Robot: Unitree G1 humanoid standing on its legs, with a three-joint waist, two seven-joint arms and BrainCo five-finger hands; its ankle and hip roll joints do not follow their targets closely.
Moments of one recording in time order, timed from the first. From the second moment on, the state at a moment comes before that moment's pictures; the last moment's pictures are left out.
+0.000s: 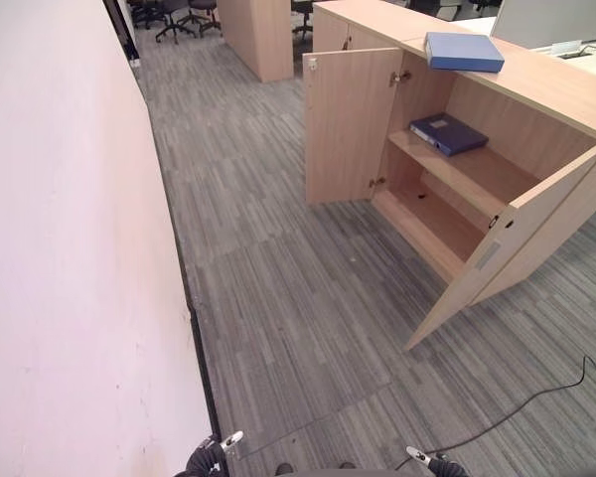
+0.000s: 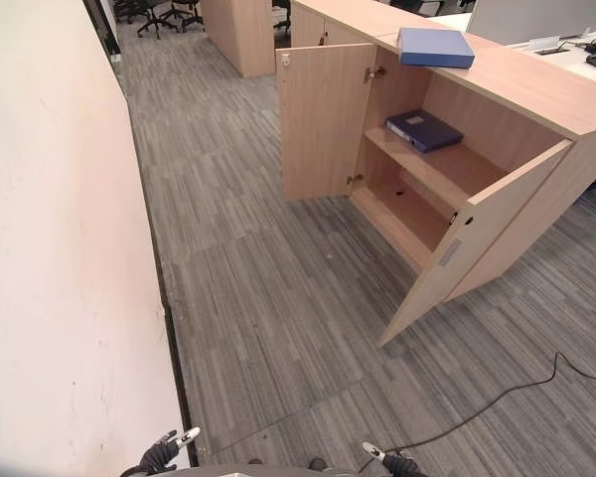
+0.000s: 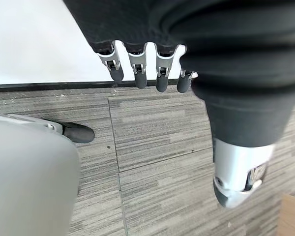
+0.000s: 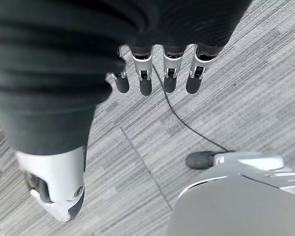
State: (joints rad) left arm 0.07 0.18 -0.12 1.18 -0.41 -0.12 0.01; right arm 0.03 -0.22 0.11 1.27 0.36 -0.06 -0.07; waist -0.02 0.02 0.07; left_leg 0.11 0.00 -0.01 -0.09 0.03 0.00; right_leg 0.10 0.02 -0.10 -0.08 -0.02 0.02
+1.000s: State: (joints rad) left arm 0.02 0.19 -0.07 1.30 -0.41 -0.15 0.09; right arm -0.11 -0.23 0.11 1.34 0.36 -0.06 -0.09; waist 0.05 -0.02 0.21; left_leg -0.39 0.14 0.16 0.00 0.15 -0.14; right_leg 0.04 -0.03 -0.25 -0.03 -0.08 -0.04
